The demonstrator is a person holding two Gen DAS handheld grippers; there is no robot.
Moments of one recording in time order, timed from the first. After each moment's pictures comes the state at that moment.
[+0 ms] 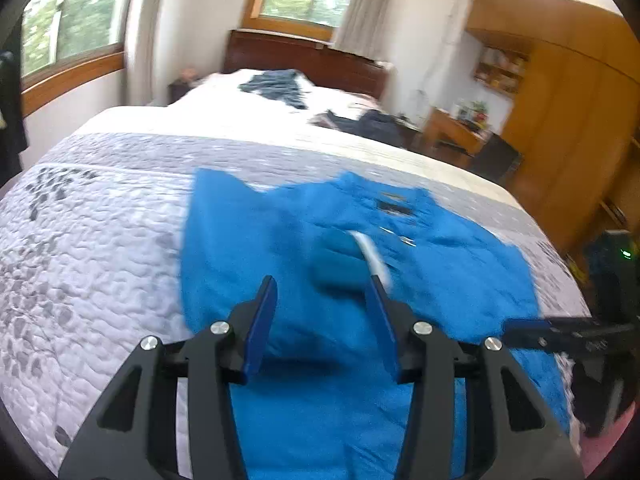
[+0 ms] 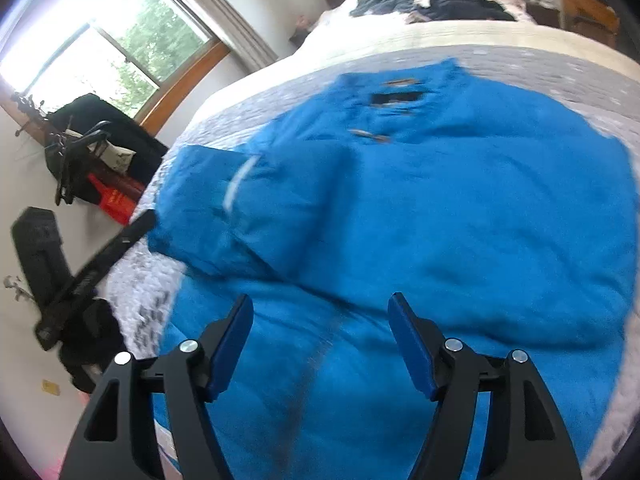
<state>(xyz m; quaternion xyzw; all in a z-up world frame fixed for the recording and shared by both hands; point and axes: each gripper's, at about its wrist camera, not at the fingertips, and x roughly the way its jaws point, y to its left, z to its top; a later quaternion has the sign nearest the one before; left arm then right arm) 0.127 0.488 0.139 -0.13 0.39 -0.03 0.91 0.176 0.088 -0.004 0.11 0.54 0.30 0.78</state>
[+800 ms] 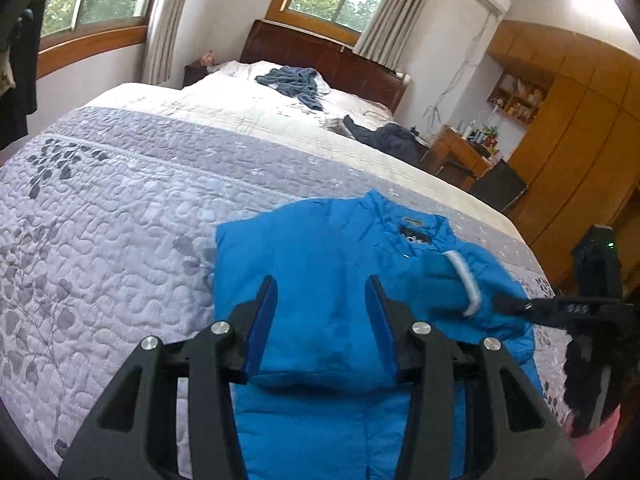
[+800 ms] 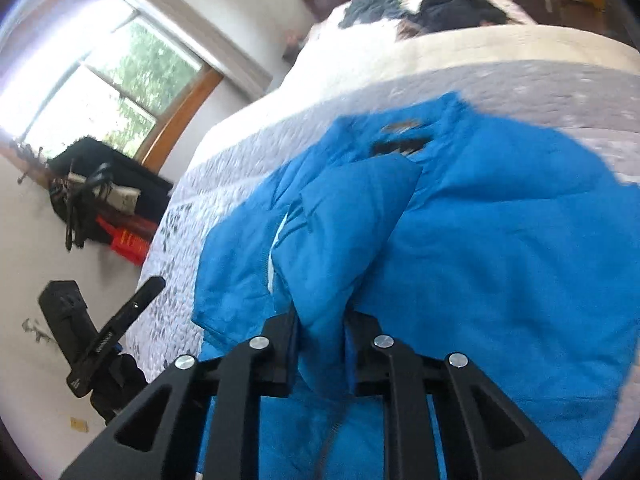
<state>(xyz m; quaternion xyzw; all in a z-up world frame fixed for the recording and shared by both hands) 0.140 0.515 0.146 -0.19 0.38 -0.05 0.90 0.223 0.071 0.018 0.17 0.52 0.28 0.79</state>
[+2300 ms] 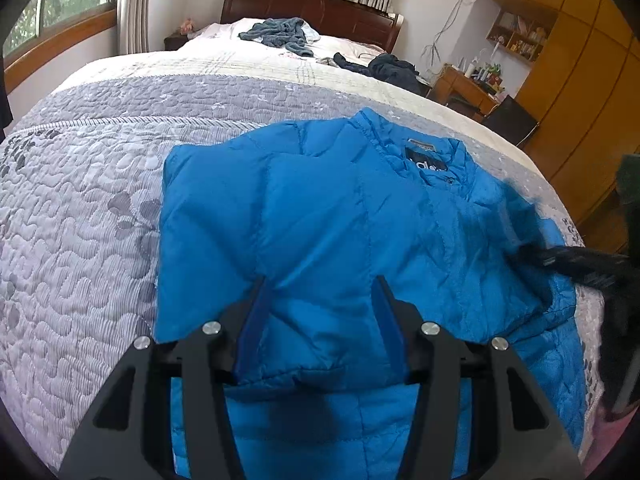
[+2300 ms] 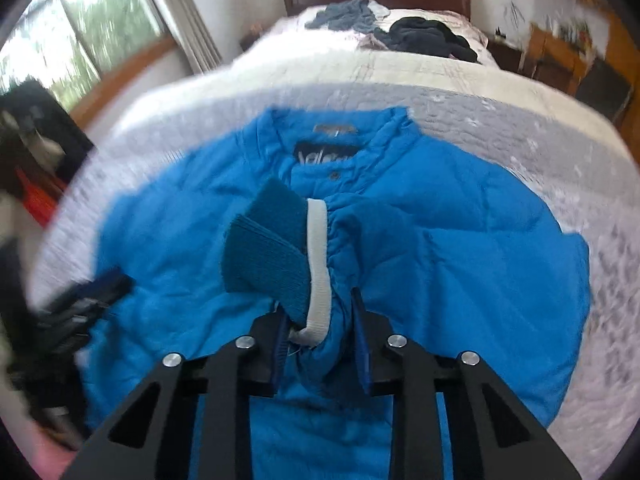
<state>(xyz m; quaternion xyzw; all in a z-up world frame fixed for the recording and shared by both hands) 0.180 0.472 0.080 -0.13 0.46 -0.06 0.87 0.232 0.077 0.001 0.03 0.52 0.19 0.84</state>
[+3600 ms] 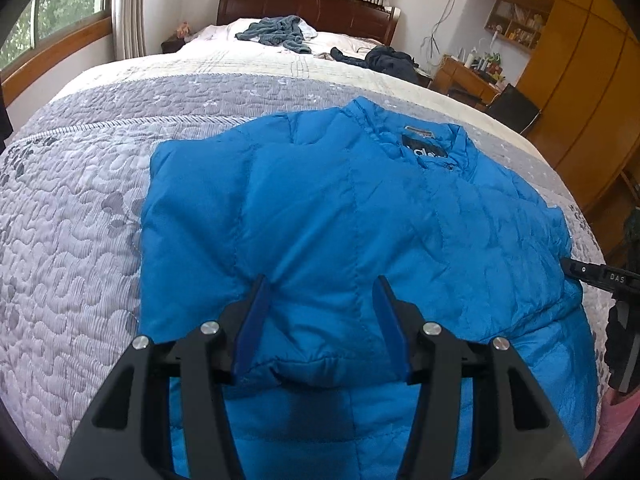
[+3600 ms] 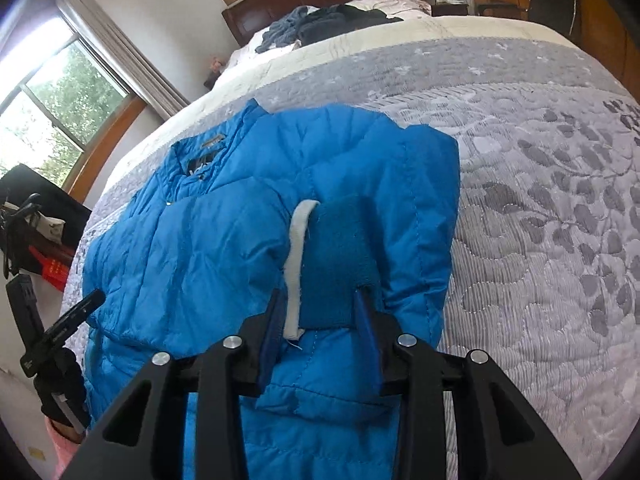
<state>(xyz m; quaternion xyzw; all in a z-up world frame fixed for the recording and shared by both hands) 0.180 0.456 0.081 -0.10 0.47 -0.05 0.88 0.212 -0.067 -0.043 0.14 0.51 0.15 0.83</state>
